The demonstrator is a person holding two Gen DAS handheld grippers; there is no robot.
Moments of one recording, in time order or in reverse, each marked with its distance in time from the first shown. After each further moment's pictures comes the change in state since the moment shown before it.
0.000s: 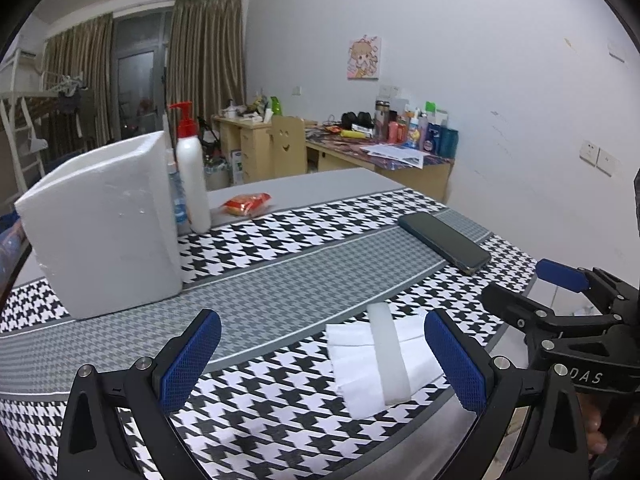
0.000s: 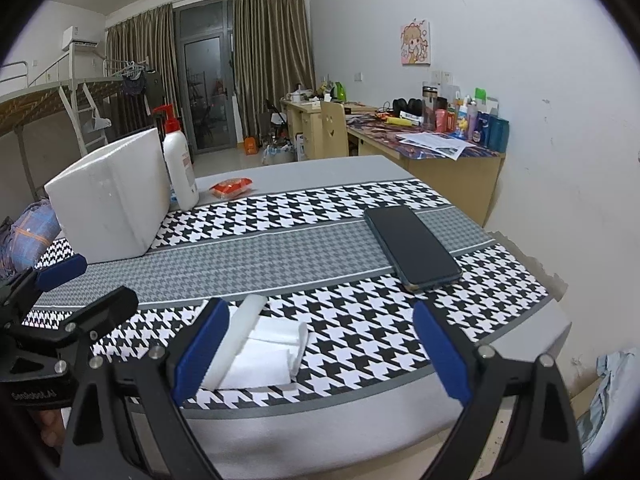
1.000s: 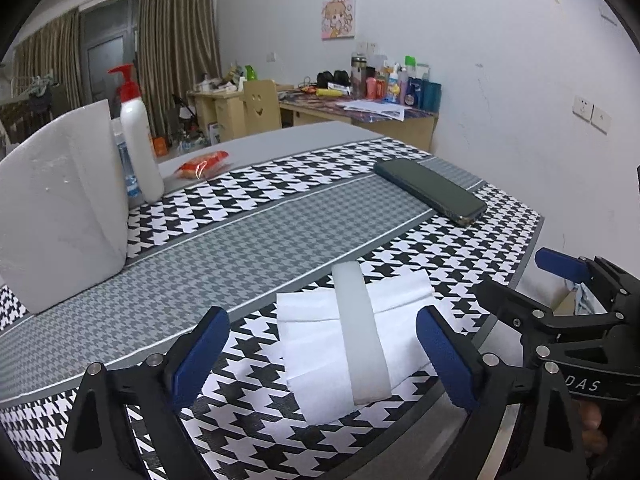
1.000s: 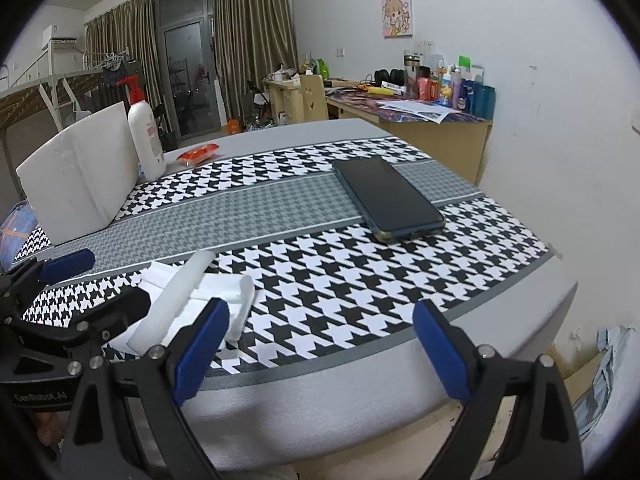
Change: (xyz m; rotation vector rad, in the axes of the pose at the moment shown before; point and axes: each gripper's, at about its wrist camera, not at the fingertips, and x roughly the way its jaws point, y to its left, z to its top) left arm 0.052 -0.030 -0.019 0.070 0.137 -0.036; right arm 0.031 -0.032 -0.032 0.044 0.079 -0.035
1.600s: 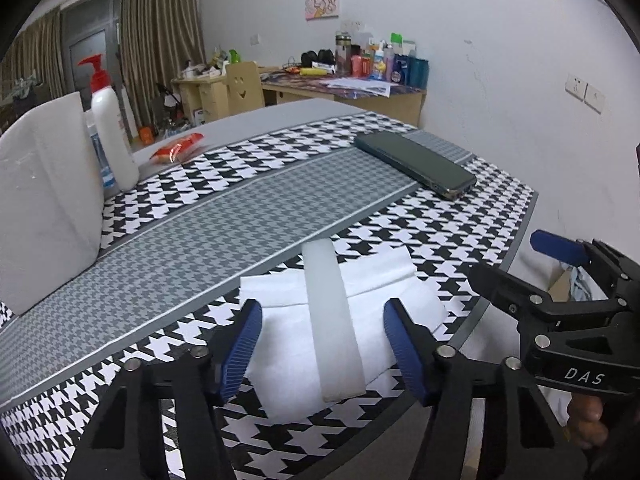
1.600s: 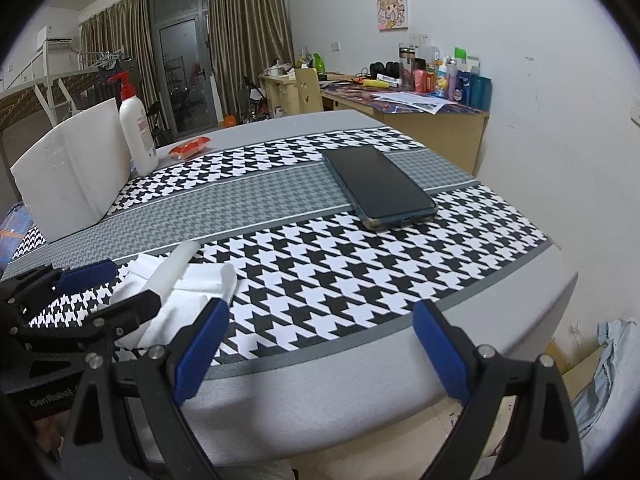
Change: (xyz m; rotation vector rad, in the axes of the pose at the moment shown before) left arm 0.018 -0.017 -0.004 0.035 0.079 -0.037; right arm 0.005 -0.013 -0.004 0.012 0.021 0.000
